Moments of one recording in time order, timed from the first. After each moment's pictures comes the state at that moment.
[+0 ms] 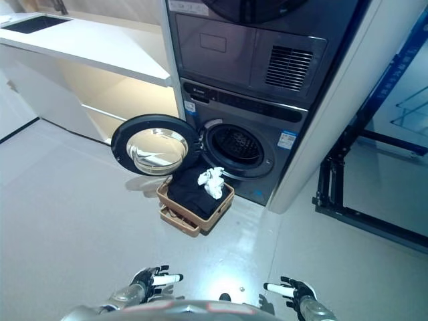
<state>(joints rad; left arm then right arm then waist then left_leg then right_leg) -0.13 0.20 -0.33 1.39 -0.26 -0.18 -0.03 -0.07 -0.29 0.28 1.37 0.31 -0.13 0.06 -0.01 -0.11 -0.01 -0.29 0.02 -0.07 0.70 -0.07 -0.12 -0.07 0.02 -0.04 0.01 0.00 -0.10</state>
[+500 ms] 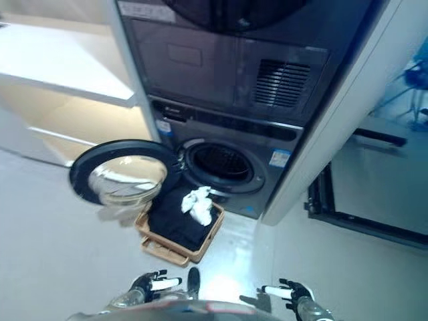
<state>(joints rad) -0.10 0.23 -0.34 1.40 -0.25 -0.18 -0.03 -0.04 -0.23 0.28 1.39 0.34 -0.14 0.06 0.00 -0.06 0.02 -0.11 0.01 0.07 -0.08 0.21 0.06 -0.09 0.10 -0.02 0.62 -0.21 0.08</state>
